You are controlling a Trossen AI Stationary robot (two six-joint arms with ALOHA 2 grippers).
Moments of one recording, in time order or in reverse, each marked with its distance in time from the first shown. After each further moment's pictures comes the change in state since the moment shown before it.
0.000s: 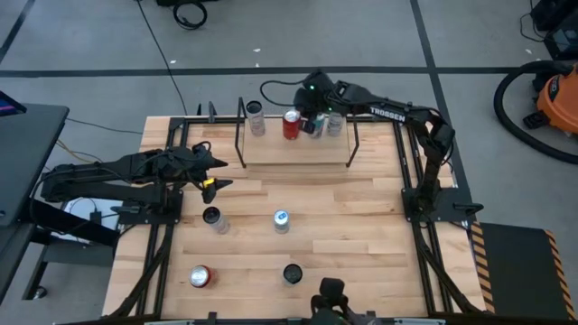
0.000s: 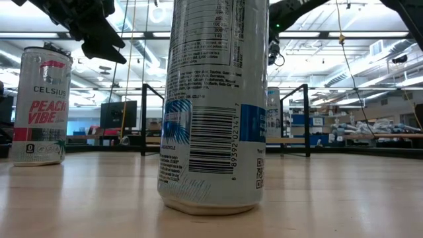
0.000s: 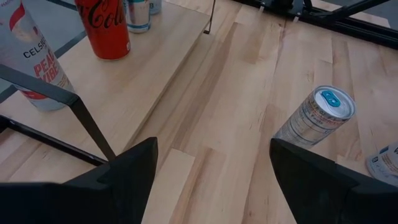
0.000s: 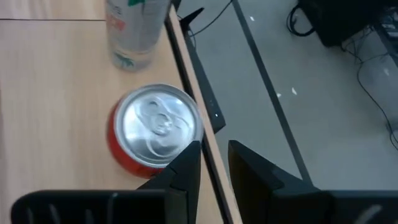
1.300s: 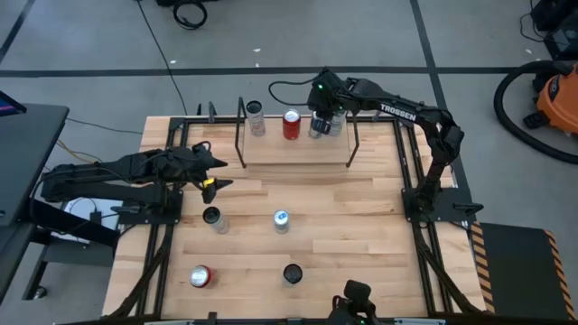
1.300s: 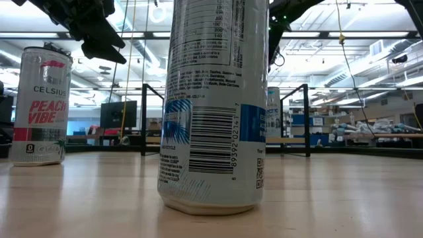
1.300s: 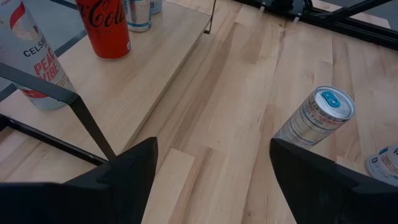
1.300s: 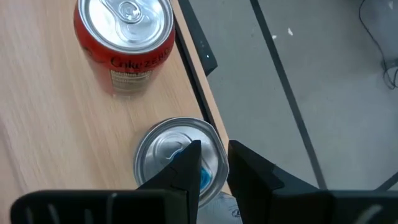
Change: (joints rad) left arm 0.000 0.000 0.000 -0.001 0.000 -0.005; right arm -0.031 -0.071 0.001 -0.277 0.102 0.063
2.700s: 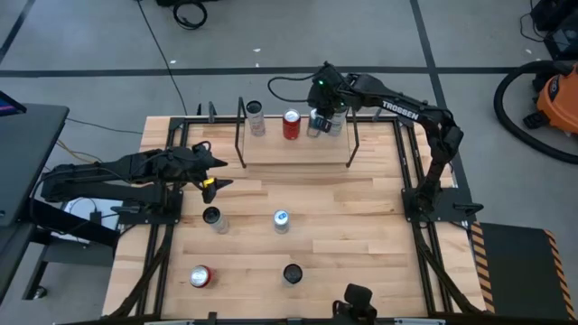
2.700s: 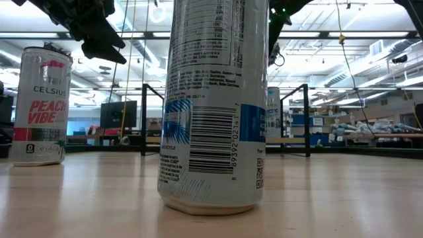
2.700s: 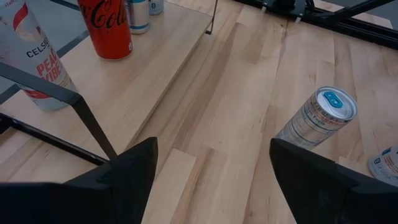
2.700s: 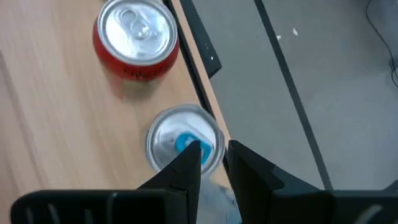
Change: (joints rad) left arm 0.000 0.000 0.000 0.000 -0.006 0.002; right arm 0.012 0.004 0.089 -0.090 -0.018 0.014
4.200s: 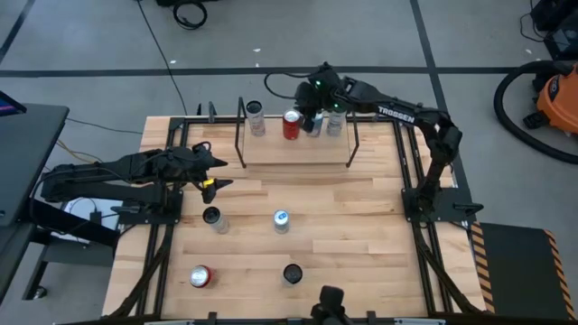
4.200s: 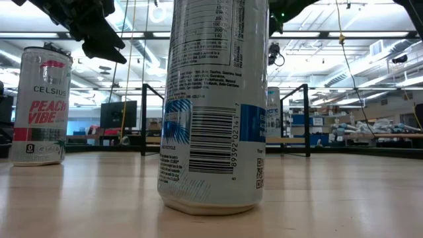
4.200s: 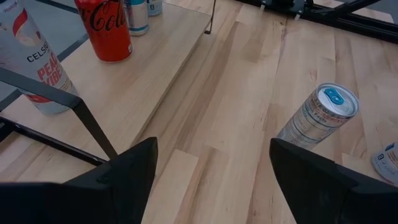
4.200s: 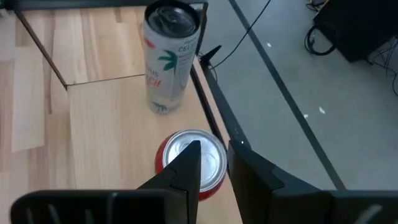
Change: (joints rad) left arm 0.000 0.000 0.000 0.000 0.000 0.027; right arm 0.031 0.003 -0.077 0.381 -0.219 0.042
